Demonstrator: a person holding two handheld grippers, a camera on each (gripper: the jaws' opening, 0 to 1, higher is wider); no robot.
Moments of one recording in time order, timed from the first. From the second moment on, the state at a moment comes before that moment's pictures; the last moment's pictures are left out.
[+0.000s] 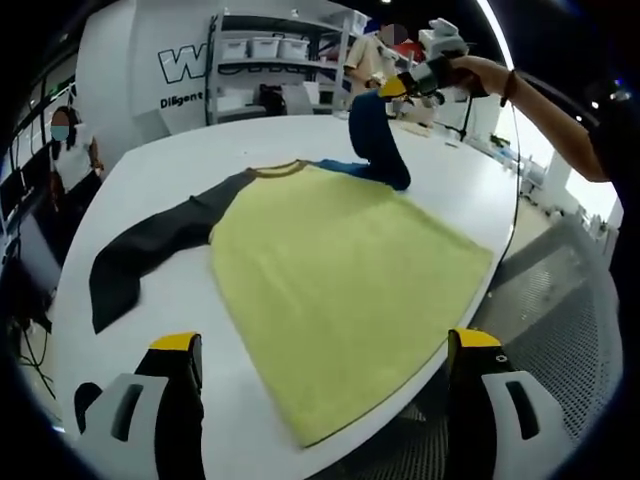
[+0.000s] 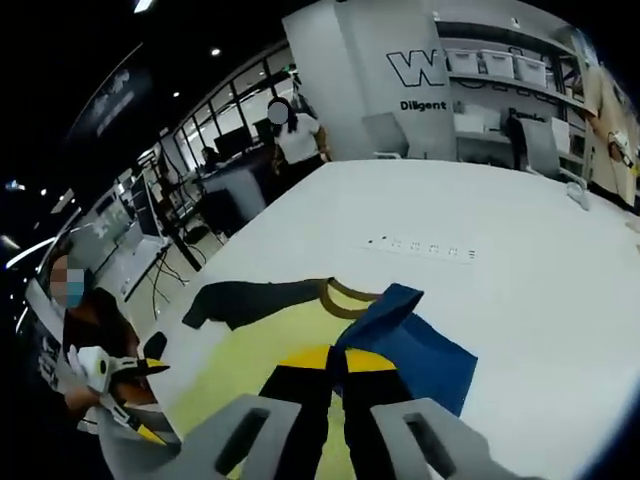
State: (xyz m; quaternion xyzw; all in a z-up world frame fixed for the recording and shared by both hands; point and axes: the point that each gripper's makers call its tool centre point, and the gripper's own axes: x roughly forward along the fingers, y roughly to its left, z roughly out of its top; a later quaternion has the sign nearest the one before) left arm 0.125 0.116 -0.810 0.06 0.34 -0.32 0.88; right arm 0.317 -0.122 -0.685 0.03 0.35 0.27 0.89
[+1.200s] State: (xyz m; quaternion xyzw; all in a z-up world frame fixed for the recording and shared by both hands) left arm 0.126 0.113 -0.807 0.05 0.34 -0.32 0.88; right arm 0.320 0.016 -0.744 -0.01 0.40 0.34 0.85
